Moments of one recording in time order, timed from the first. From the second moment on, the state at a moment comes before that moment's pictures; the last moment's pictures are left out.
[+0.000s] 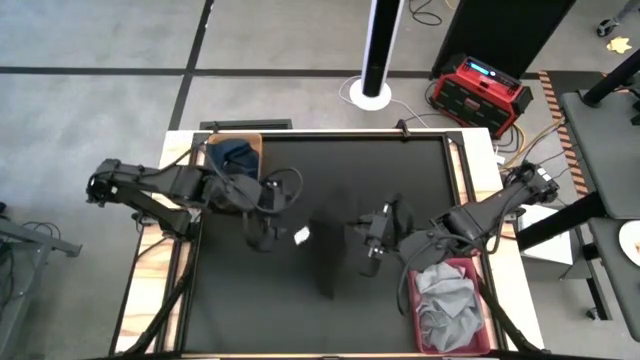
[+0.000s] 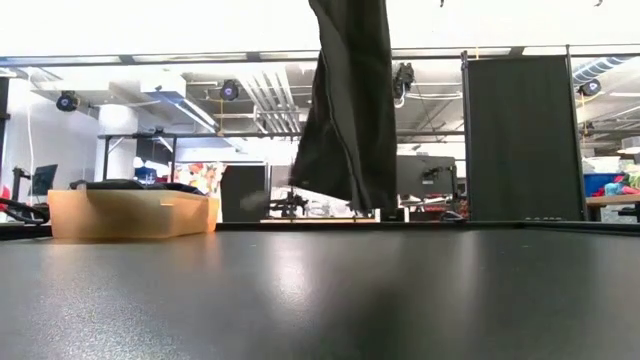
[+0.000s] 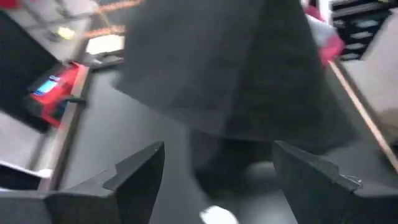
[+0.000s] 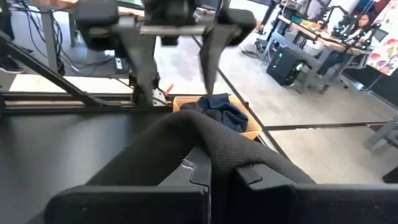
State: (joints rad) left arm -0.21 1.33 1.49 -0.77 -0.22 0.05; right arm 0.50 1.53 1.58 -0.50 0.86 0.09
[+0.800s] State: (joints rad) left arm -0.27 1.32 0.86 0.14 -0.03 -0.17; right arm 0.50 1.53 1.58 -0.50 0.90 0.09
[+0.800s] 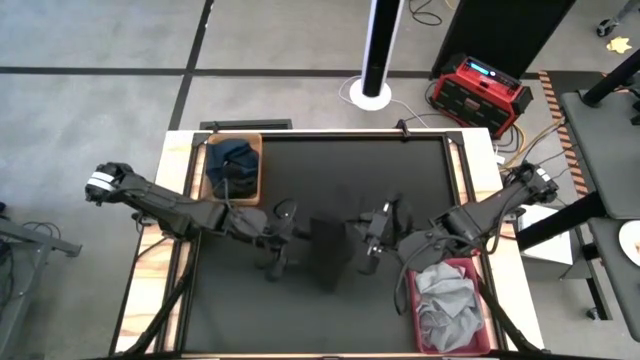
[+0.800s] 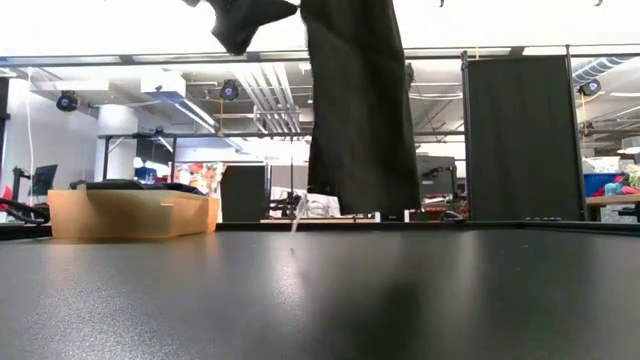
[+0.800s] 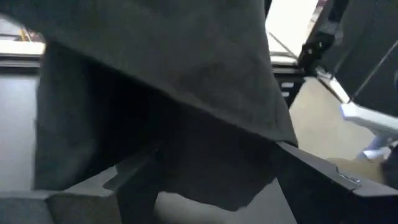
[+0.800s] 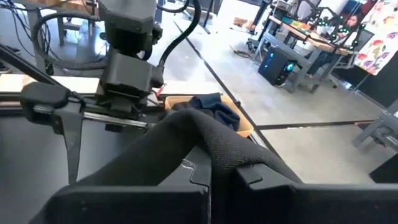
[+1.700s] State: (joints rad) left arm -0.27 1.43 0.84 0.37 -0.04 -0.25; right arm 0.50 1.54 1.57 -0.50 0.91 0.09
